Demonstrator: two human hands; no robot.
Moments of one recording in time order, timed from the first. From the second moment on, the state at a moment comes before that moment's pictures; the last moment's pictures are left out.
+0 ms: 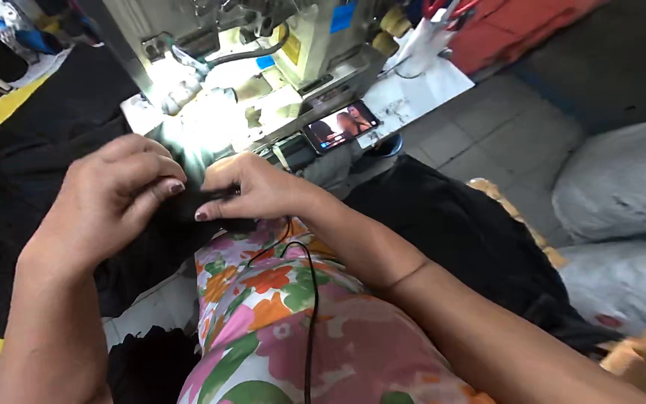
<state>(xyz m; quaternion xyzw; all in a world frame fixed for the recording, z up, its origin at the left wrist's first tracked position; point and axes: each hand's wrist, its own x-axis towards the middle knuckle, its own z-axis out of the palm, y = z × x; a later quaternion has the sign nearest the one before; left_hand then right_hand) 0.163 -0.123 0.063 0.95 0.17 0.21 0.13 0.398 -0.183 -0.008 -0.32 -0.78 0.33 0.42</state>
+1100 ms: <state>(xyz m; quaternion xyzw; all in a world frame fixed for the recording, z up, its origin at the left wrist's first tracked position) 0.163 -0.096 0.072 0.98 0.19 0.08 0.06 0.395 -0.182 -0.050 -0.39 -0.73 0.35 0.45</state>
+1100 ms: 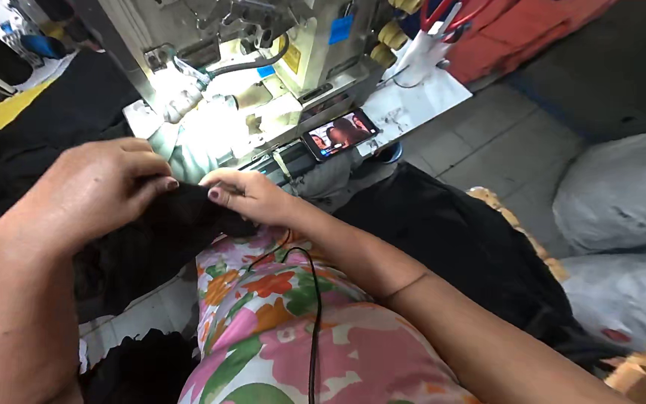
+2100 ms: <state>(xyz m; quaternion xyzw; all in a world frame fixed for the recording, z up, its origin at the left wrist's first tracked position) 0.190 -0.121 0.072 0.96 0.27 0.05 -0.04 0.403 -0.150 -0.084 -0.40 -0.71 0.32 0.49</state>
